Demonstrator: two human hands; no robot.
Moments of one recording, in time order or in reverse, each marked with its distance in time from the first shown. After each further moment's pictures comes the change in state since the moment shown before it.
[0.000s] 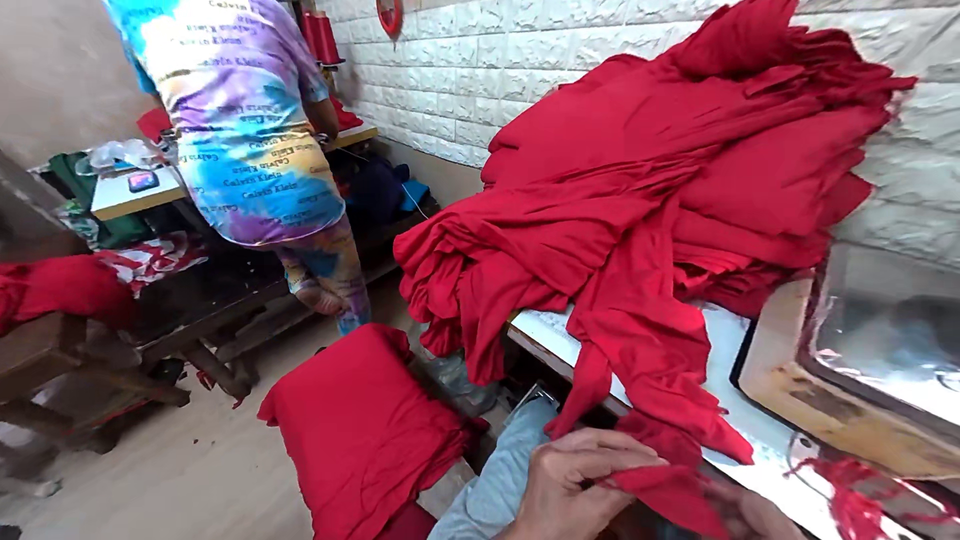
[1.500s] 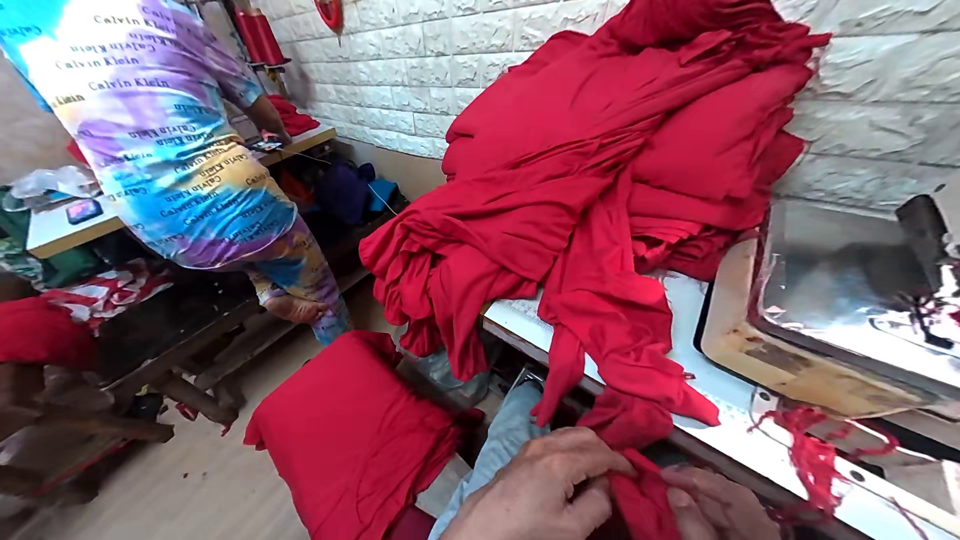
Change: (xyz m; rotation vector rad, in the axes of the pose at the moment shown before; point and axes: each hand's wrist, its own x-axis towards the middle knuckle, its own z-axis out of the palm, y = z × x) left_hand 0.012 0.009 -0.026 0.287 -0.536 -0.052; right_hand -0.017 0.004 0.012 0.379 0.053 -0.189
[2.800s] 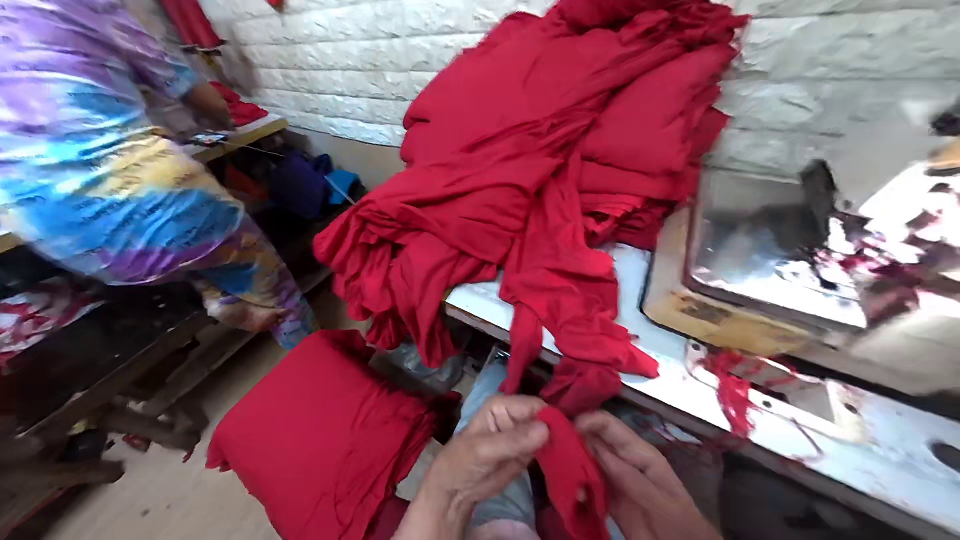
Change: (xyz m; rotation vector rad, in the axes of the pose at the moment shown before) left_hand 0.001 -0.009 -0.006 -1.214 -0.002 -0.067; right_hand 0.010 0.006 0.005 0.835 -0.336 0.396
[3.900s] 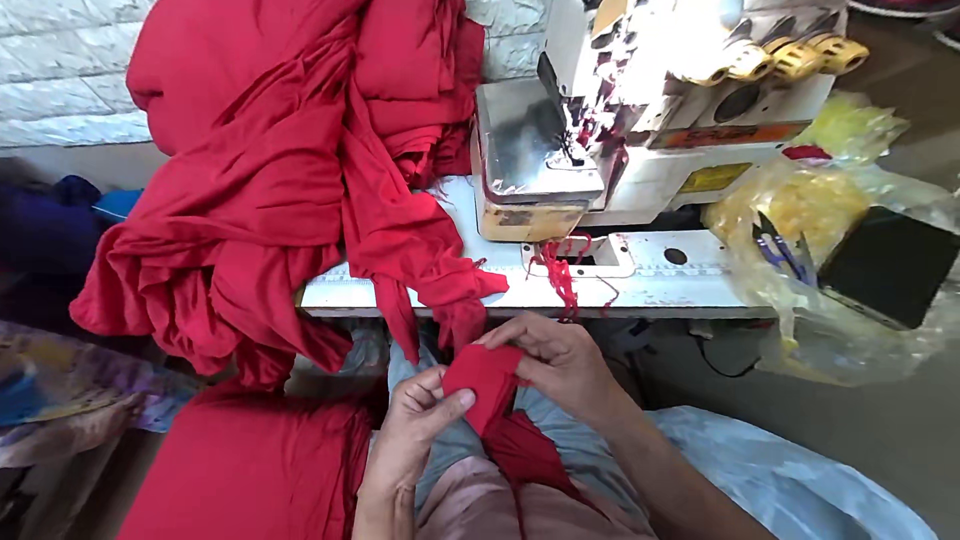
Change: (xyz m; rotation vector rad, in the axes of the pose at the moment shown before) left_hand -0.004 -0.019 -0.002 0.290 0.150 -0.244; right_hand -0.010 -0.022 -0.016 -0.592 0.306 -0.309
